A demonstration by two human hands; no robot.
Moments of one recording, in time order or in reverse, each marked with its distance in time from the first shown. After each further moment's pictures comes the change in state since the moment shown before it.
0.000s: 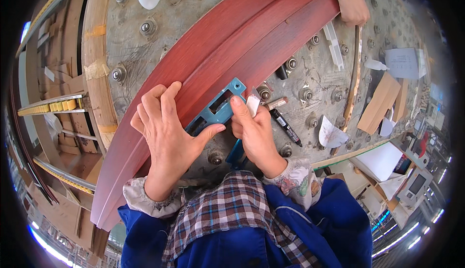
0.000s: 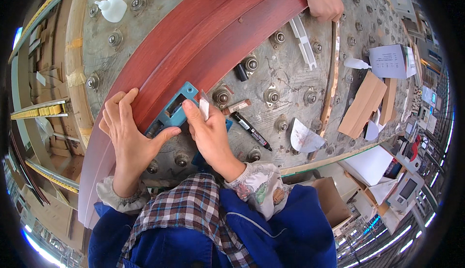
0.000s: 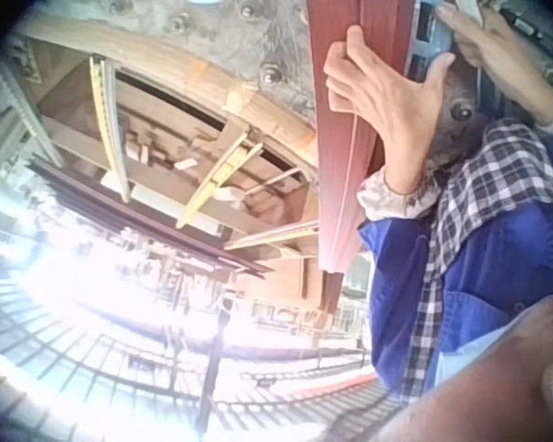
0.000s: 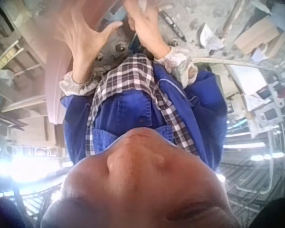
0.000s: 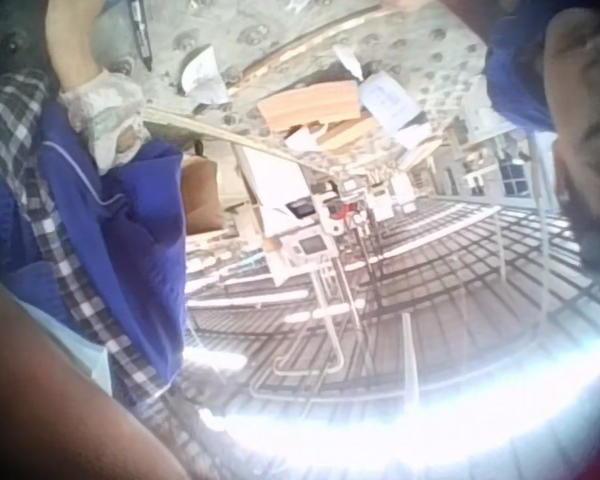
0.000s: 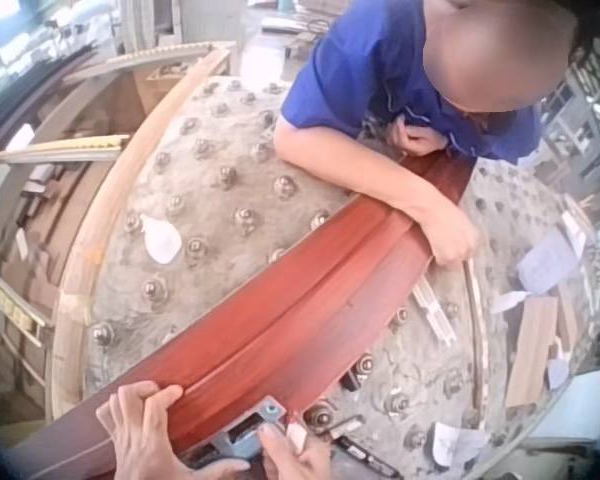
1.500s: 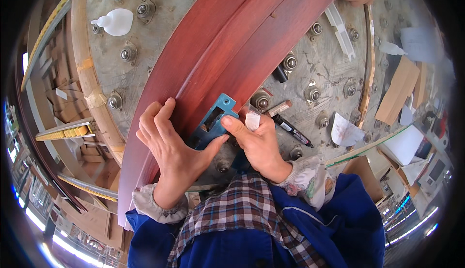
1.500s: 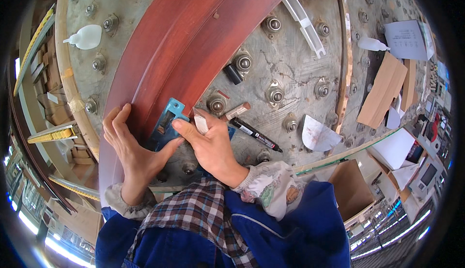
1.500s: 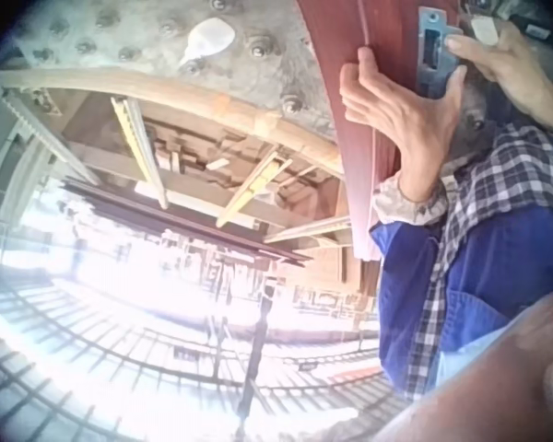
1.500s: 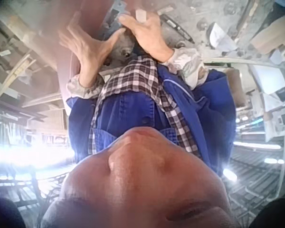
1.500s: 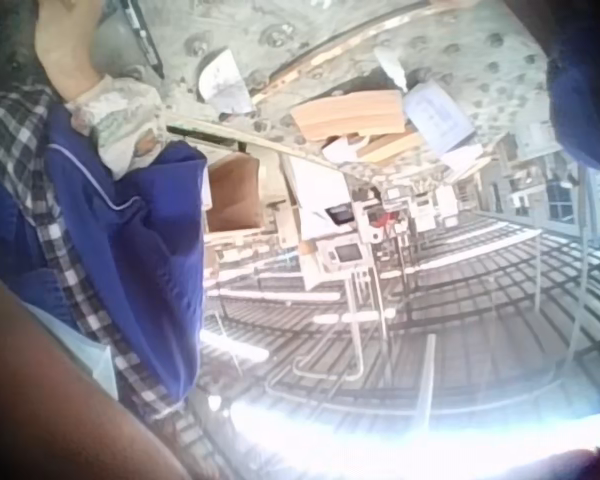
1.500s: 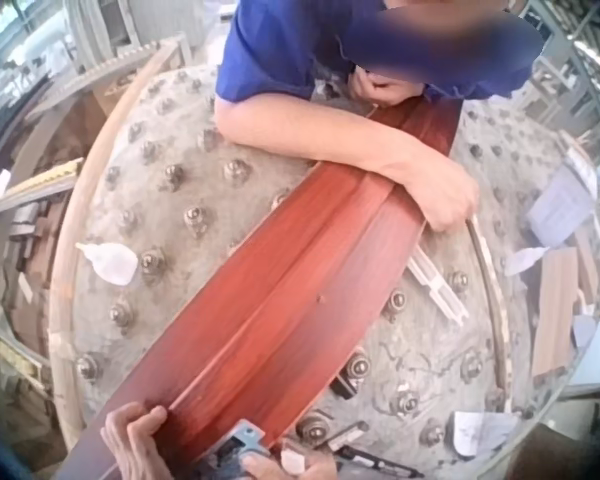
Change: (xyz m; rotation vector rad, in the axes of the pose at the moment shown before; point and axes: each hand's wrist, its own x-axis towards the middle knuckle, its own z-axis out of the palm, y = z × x) left_hand 0.012 0.010 0.010 0.044 0.013 0.128; right_hand -0.004 -0.011 -0.002 -0.027 0.034 0.014
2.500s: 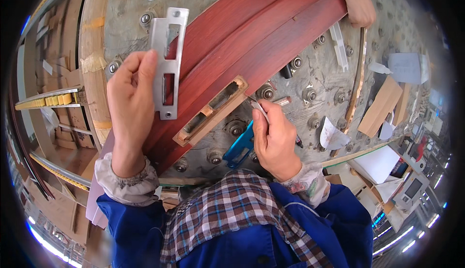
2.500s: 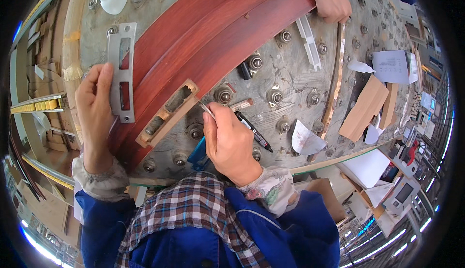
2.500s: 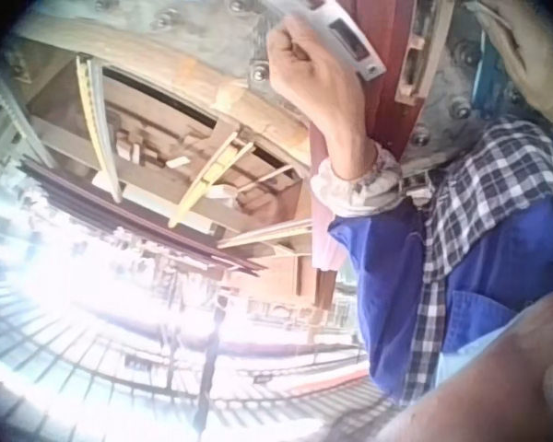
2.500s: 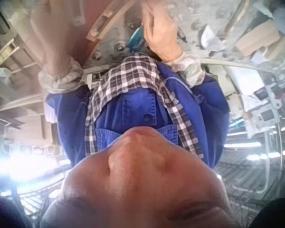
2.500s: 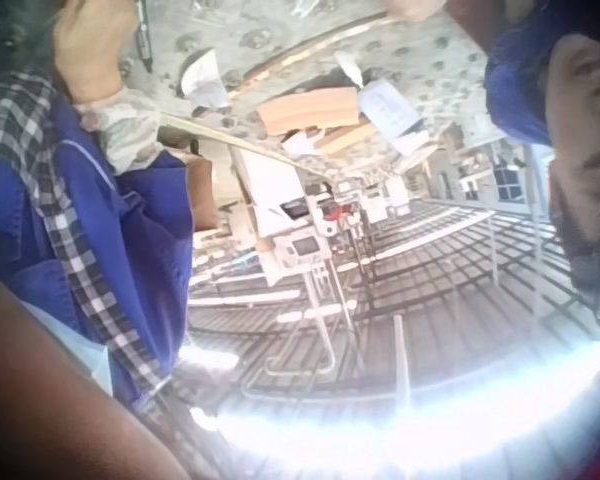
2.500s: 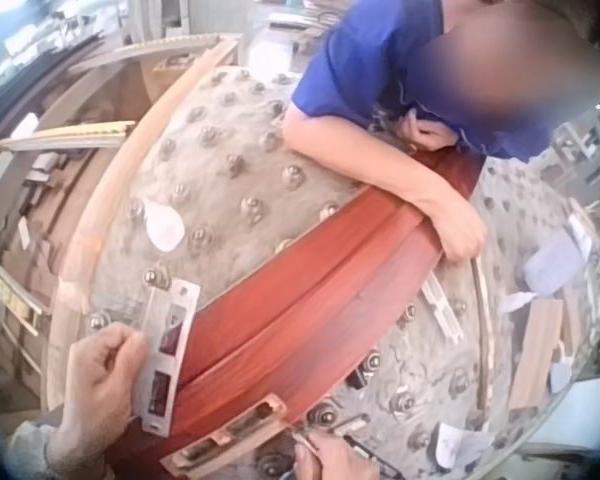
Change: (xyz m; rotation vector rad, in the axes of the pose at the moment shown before) left_hand 0.037 -0.050 -0.025 -0.762 0.118 -0.351; right_hand -0.016 -0.009 -0.019 -1.106 0.126 -0.729
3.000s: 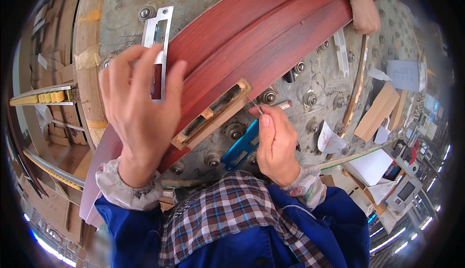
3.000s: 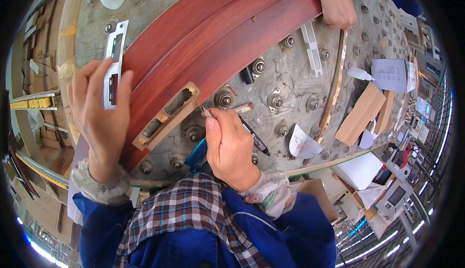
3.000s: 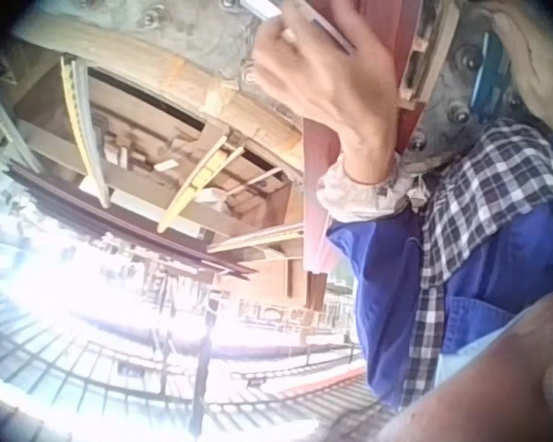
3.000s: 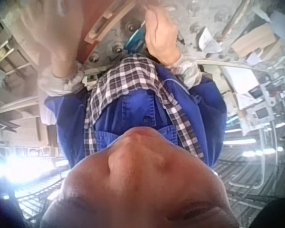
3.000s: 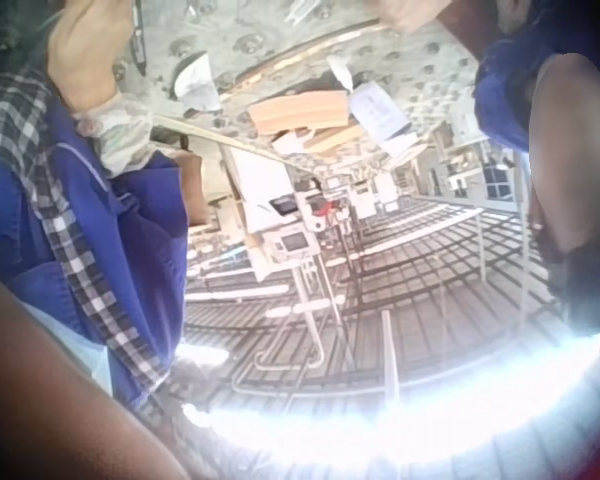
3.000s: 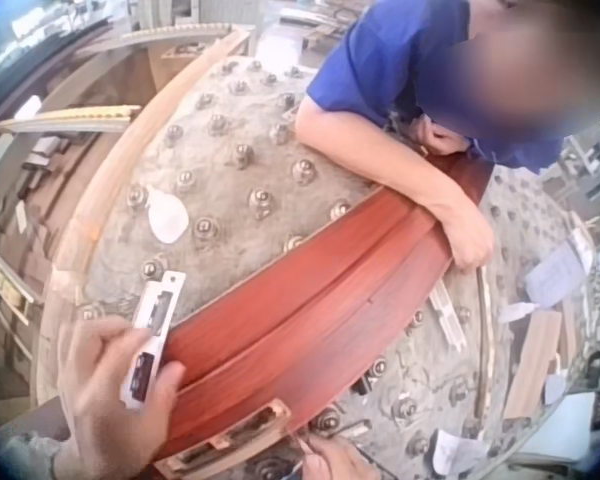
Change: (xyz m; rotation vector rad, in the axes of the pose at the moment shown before) left_hand -0.005 0.001 0.020 0.695 0.321 0.677; right_hand 0.002 0.002 -0.001 0.071 -0.016 -0.003
